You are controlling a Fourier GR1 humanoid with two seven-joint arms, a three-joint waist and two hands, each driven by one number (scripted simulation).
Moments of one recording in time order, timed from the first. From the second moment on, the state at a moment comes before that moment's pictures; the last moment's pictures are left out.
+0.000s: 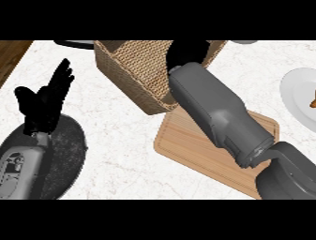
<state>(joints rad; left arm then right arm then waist) -0.33 0.18 0.08 -1.42 -0.05 0.05 0.17 -1.36 -0.01 0.71 -0.27 0.62 -0.21 1.09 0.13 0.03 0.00</state>
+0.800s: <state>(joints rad) -0.33 0.17 0.08 -1.41 -0.05 0.05 0.17 -1.33 -0.01 0.69 -0.27 0.52 -0.22 1.12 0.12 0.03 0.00</state>
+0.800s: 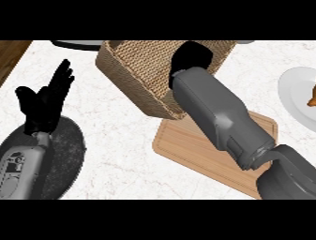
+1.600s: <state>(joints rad) -0.28 0.19 0.11 -1.41 -0.05 0.06 0.15 -1.40 -0.01 0.61 -0.29 0.57 -0.66 1.11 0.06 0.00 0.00</state>
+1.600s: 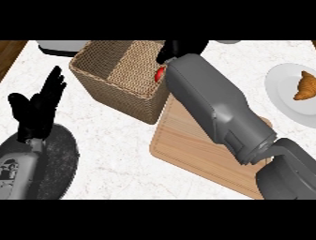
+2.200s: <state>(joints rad) -0.22 0.21 0.15 -1.43 -0.03 0.07 0.15 -1.25 -0.01 0.57 -0.42 0.57 -0.97 1.11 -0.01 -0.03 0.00</state>
